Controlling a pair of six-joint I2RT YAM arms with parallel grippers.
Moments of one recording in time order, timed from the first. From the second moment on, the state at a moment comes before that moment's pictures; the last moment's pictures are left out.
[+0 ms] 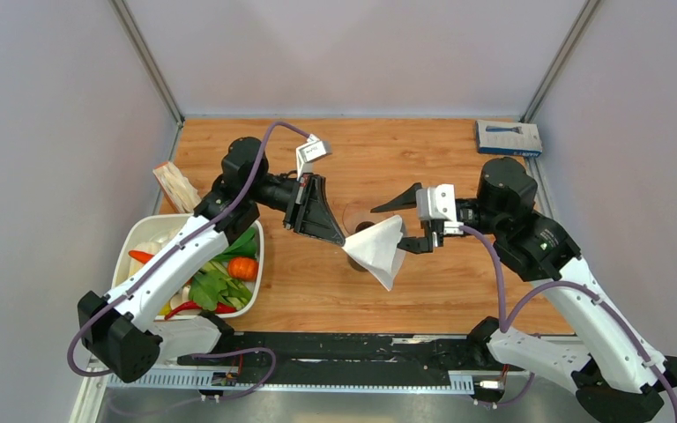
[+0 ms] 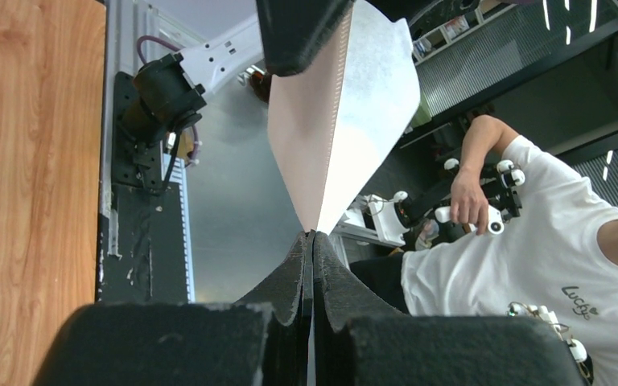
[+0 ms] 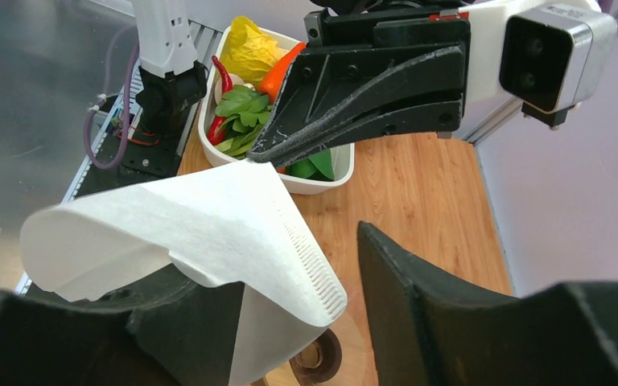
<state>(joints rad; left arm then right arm) -0.58 1.19 1.12 0.04 1.36 -0.84 0.67 0.95 1.29 -0.50 -0.90 -0.54</state>
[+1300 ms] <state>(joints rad) -0.58 1.24 1.14 0.03 1.33 -0.85 0.72 0.84 1.26 -0.65 -0.82 -0.74</state>
